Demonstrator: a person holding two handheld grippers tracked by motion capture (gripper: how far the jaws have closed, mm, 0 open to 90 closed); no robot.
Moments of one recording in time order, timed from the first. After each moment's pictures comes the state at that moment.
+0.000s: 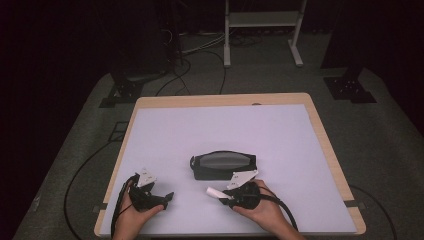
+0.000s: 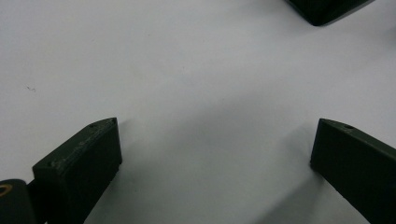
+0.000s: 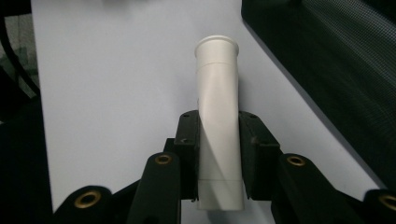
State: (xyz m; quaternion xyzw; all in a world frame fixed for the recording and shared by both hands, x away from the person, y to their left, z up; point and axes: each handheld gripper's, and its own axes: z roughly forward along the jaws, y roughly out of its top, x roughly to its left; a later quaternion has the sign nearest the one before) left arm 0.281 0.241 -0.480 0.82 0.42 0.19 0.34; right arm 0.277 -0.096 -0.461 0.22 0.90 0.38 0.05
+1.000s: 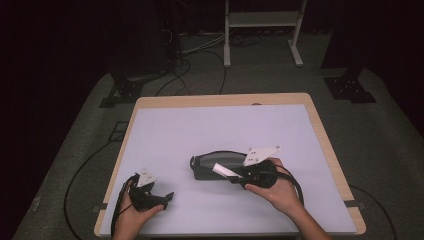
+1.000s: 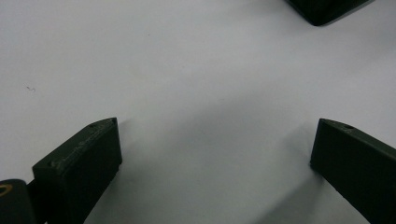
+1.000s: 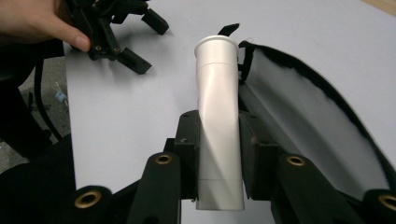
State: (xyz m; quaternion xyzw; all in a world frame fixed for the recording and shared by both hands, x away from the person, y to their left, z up) left arm 0.281 0.241 -0.480 0.82 0.42 0.18 0.34; right arm 0.300 -0.130 -0.391 0.22 0.87 0.44 0.07
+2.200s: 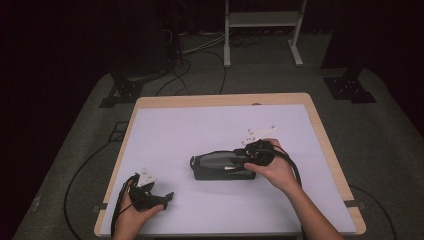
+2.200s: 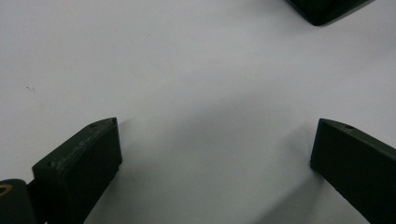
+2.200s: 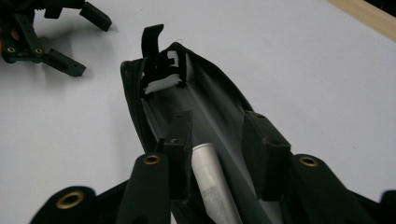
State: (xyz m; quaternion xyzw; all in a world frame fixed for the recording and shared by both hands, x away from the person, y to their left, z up) left arm 0.281 0.241 -0.480 0.82 0.42 0.18 0.34; right arm 0.357 -0.138 -0.392 0.24 0.87 0.41 0.09
